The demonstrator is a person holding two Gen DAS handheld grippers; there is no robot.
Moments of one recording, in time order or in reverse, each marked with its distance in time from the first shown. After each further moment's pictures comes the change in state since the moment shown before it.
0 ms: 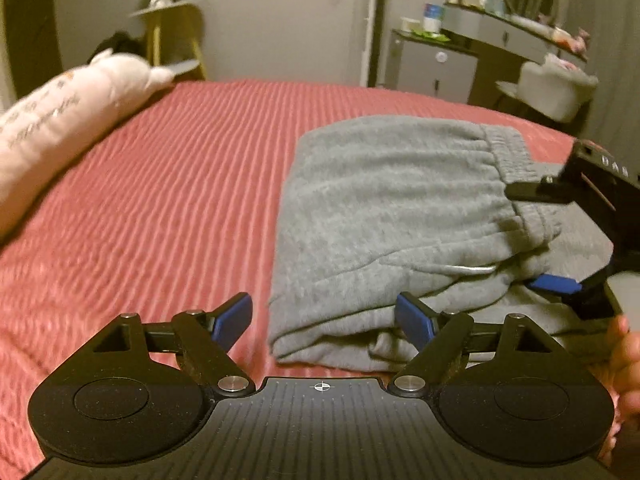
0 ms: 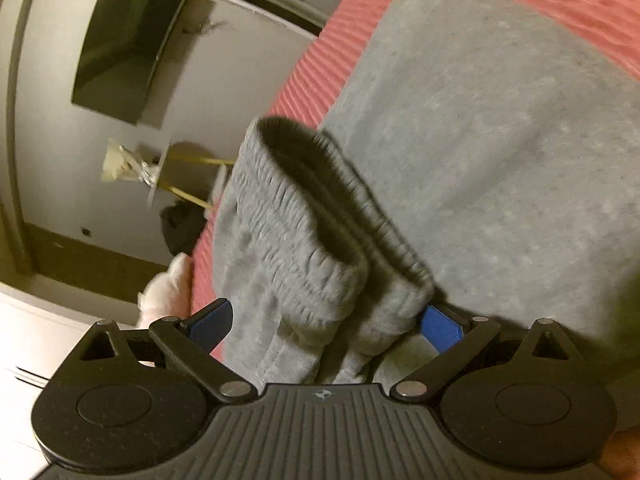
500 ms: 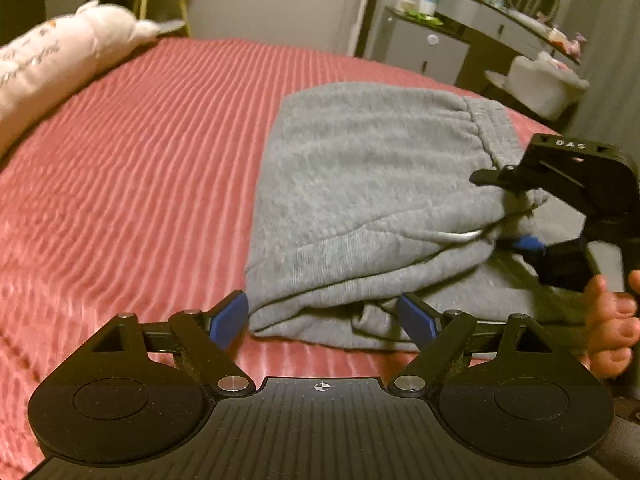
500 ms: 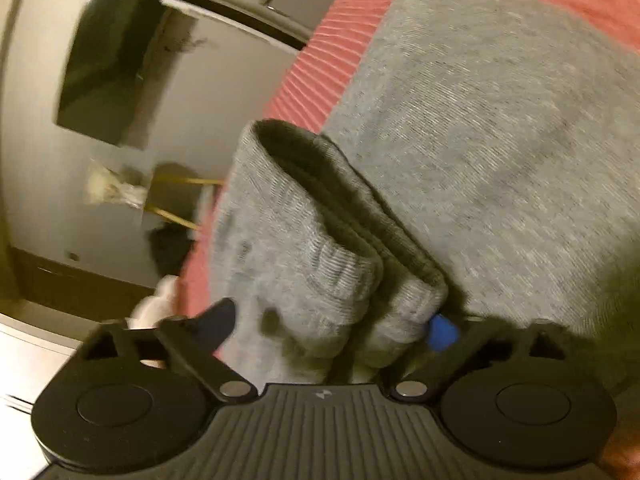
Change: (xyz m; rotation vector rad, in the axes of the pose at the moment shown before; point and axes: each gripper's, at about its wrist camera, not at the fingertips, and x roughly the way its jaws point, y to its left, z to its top) left arm 0.011 0.005 -0.010 -0.075 0.094 -0.100; right arm 0.020 0.019 -0.002 0.042 -0.039 -0.101
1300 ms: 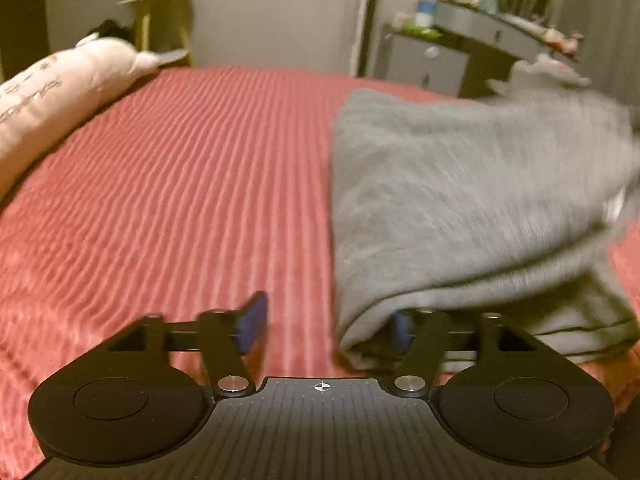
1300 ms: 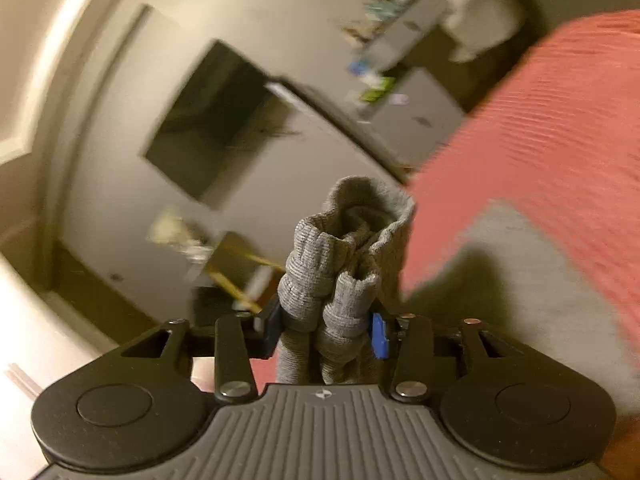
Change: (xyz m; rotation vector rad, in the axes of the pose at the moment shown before) left arm 0.000 -0.023 -0.005 0.052 -0.070 0.069; right arm -0.132 0.011 -0.001 -0.144 -0.349 0.103
